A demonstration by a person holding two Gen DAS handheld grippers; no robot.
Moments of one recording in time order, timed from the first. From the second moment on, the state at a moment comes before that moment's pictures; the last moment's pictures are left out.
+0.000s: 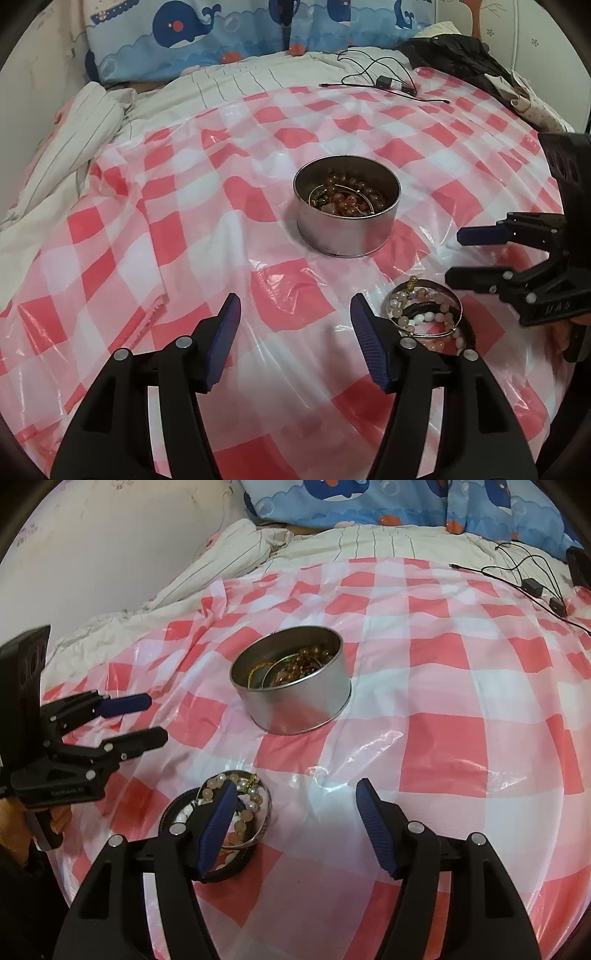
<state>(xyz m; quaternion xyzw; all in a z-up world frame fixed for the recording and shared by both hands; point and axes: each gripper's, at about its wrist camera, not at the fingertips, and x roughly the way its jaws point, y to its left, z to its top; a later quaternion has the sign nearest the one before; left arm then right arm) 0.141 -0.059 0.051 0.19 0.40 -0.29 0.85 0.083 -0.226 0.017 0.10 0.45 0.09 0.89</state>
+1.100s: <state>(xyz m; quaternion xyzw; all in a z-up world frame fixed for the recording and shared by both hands) 0.117 -0.136 0.017 0.23 0.43 -0.39 0.78 0.089 -0.259 0.006 -0.05 0.47 -0.10 0.88</state>
